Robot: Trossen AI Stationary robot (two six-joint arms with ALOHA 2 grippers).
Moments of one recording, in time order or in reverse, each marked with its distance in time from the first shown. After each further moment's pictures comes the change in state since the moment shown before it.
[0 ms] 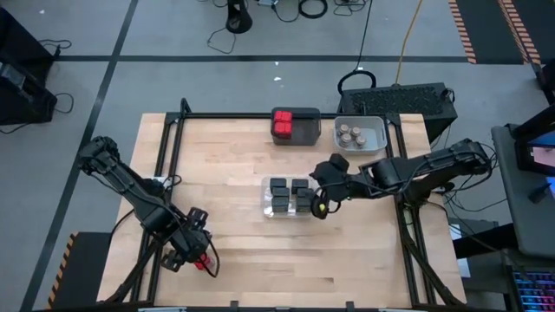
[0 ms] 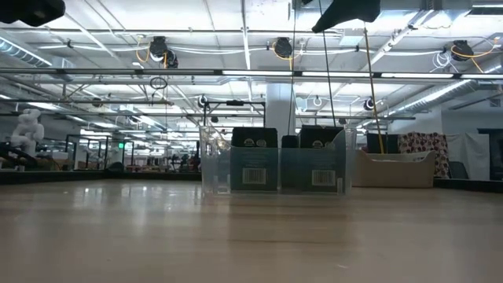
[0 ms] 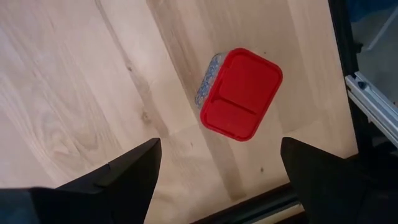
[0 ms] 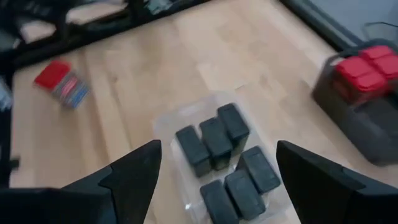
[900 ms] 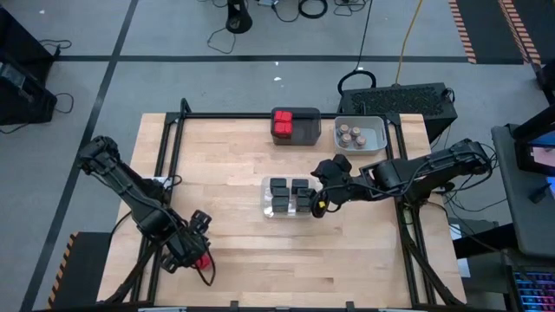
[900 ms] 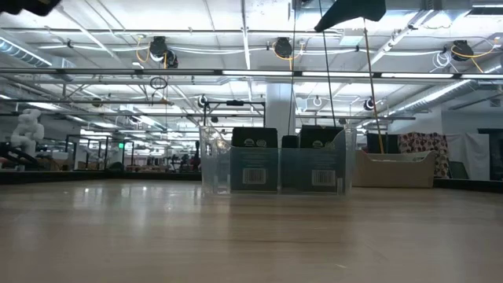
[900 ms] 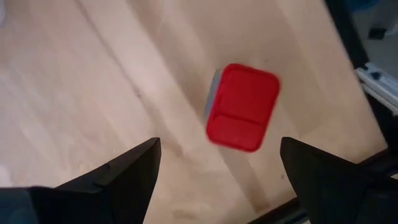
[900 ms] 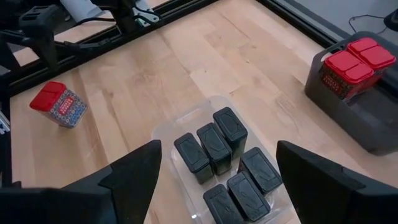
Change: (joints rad) left arm -0.044 0.000 0.001 0.036 -0.072 0.128; right arm 0.019 0.000 0.000 0.001 0.077 0.119
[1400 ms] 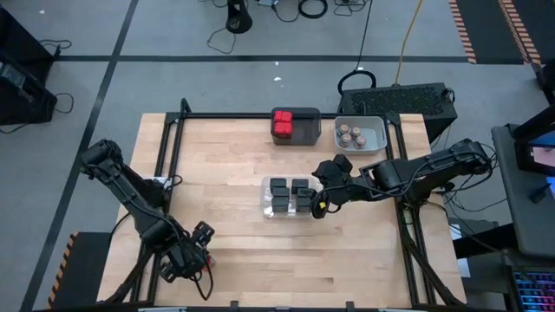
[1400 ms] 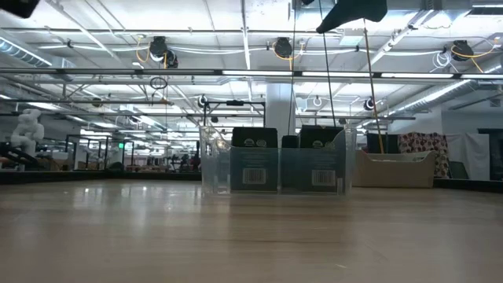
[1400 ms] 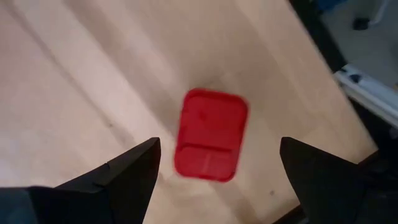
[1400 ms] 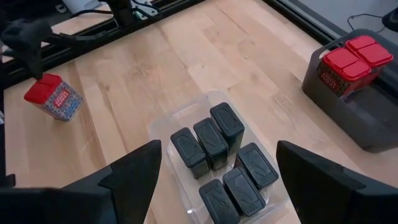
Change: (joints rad) left arm -0.051 0.066 -0.011 0.104 0.031 0.049; right arm 0.000 0.000 0.000 -0.022 -0.003 -0.009
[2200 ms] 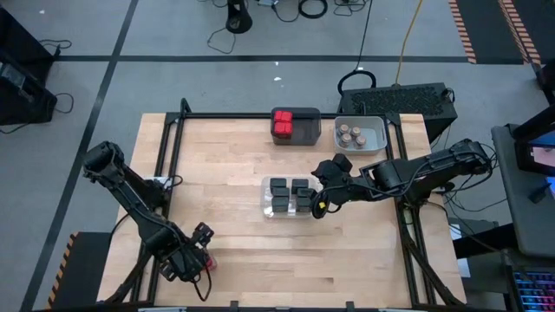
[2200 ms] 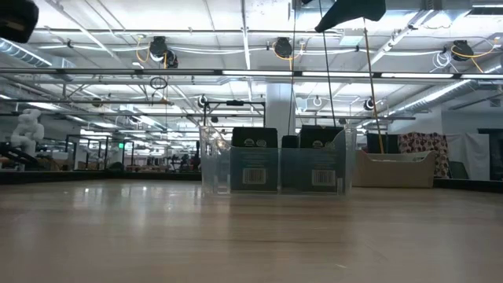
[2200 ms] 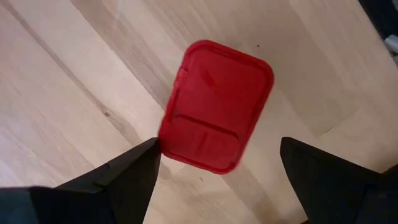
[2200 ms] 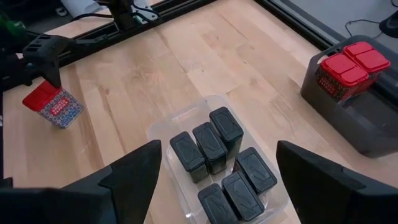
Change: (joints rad) left arm -0.039 0.030 -0.102 0.061 -0.058 0.006; right arm 0.000 0.000 0.000 0.012 0.012 -0.014
